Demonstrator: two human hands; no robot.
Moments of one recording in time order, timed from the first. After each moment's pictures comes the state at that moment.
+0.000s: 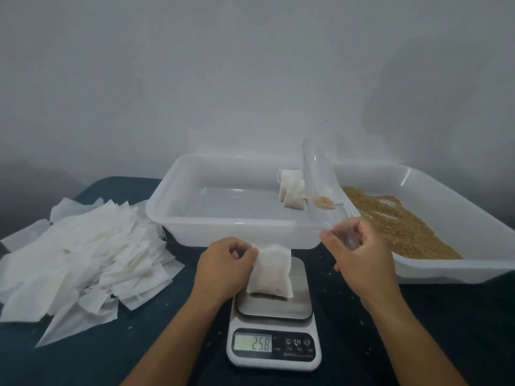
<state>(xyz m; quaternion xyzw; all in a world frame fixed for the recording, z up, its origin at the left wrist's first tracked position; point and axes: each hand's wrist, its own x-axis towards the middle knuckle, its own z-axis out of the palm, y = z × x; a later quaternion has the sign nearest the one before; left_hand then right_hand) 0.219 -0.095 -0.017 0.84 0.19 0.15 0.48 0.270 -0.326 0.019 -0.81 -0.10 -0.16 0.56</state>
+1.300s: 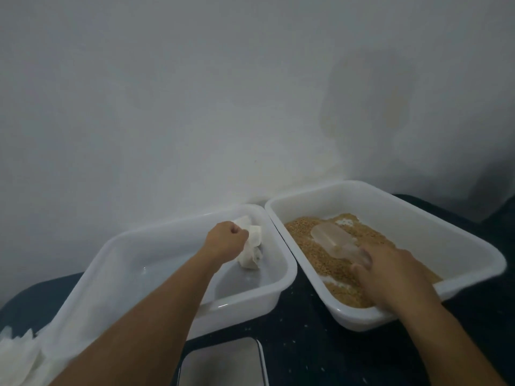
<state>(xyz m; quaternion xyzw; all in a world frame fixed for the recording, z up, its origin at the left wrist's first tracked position) 0.438 -0.151 0.059 0.90 0.11 0.06 0.42 0.346 -0.442 0.052 -0.98 0.06 -0.10 0.18</state>
